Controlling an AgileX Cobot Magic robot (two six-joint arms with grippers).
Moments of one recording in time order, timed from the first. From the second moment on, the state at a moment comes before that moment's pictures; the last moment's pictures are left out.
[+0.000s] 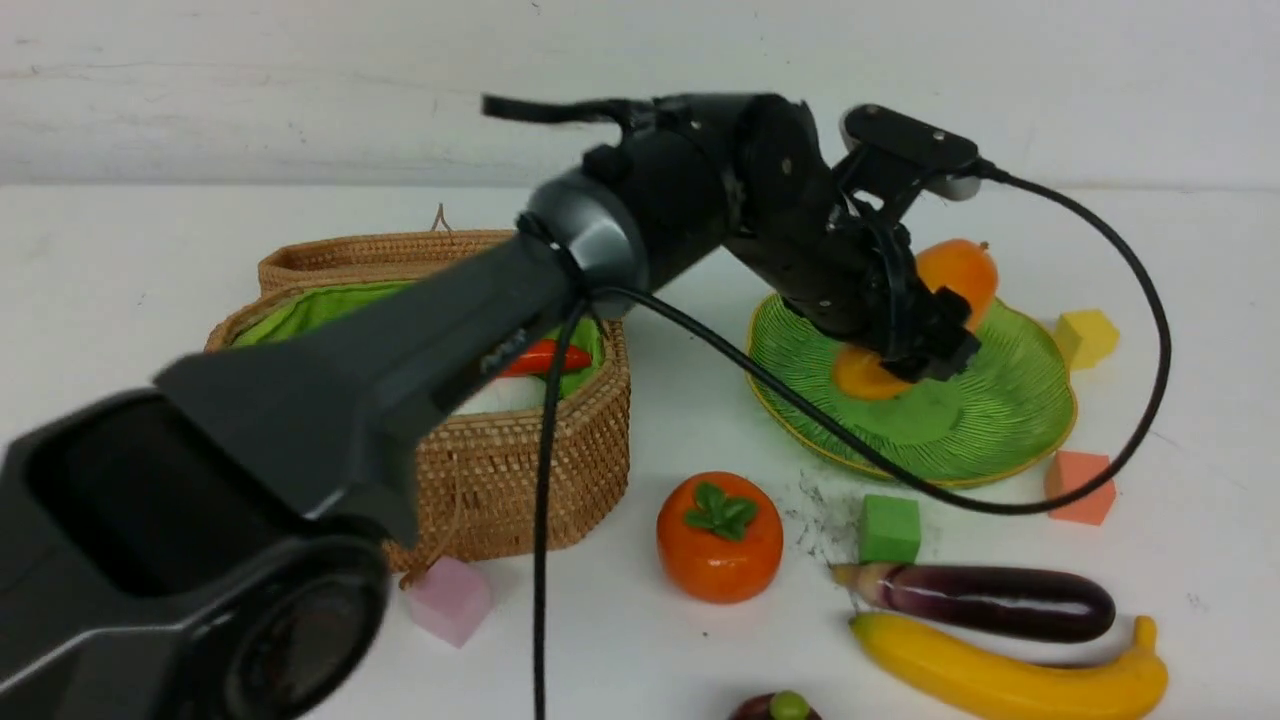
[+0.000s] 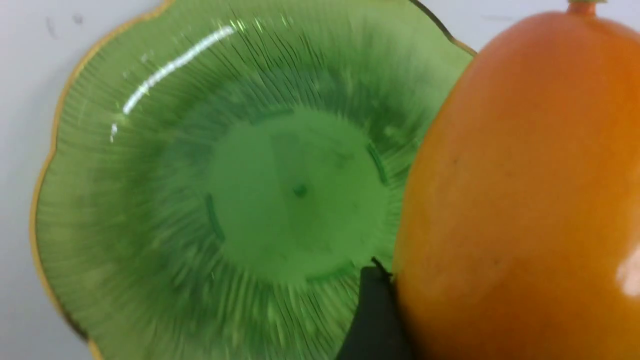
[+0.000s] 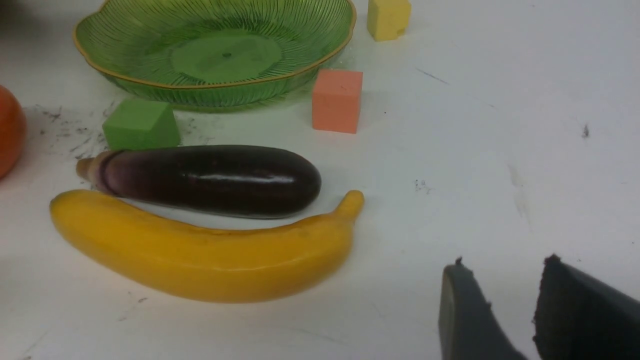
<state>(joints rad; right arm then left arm) -0.04 -0.01 0.01 0.03 0.39 -0.05 -0.69 2.33 -2.25 -0.29 0.75 0.31</state>
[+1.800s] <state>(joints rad) -0.04 -0.01 0.01 0.03 0.39 -0.05 -0.63 1.90 -2.26 0.09 1.24 0.18</state>
